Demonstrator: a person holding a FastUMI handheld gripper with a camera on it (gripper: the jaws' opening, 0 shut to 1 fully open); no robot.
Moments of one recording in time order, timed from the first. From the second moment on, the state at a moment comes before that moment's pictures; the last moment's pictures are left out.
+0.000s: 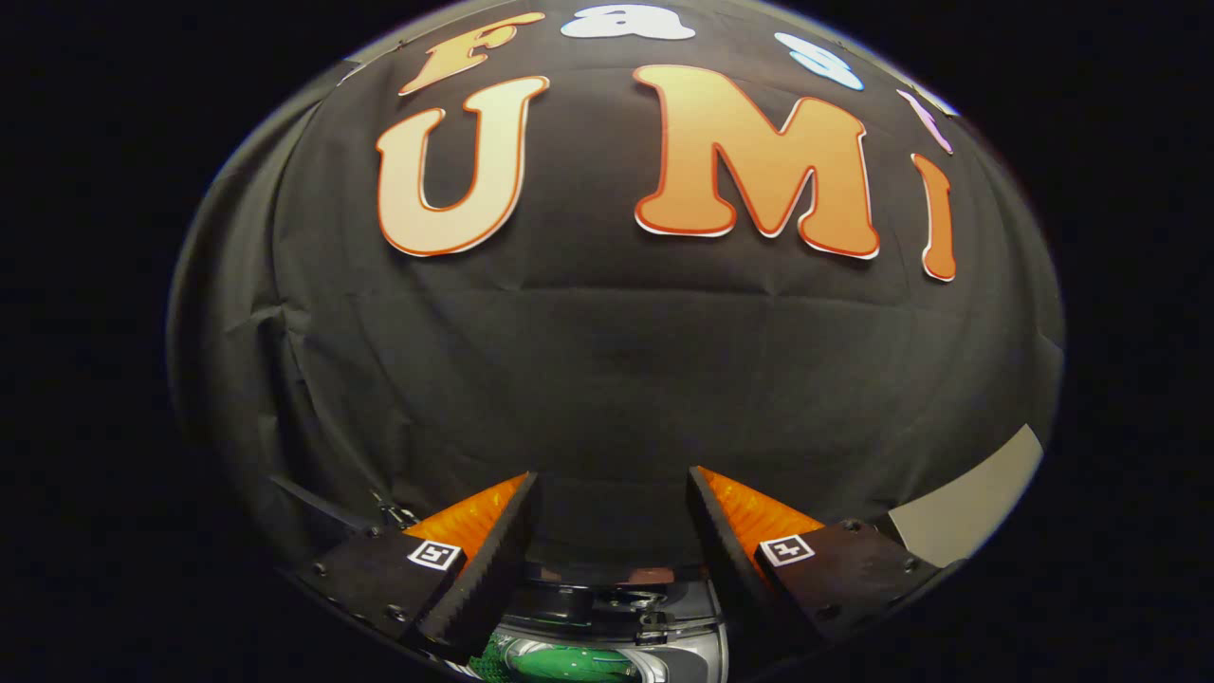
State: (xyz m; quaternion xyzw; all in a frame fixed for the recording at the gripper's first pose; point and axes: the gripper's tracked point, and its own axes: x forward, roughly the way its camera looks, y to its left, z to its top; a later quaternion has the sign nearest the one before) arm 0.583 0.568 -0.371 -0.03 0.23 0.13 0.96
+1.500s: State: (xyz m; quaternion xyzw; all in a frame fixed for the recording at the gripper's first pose) arm 0.483 0.547 -0.364 0.02 0.13 0.14 0.98
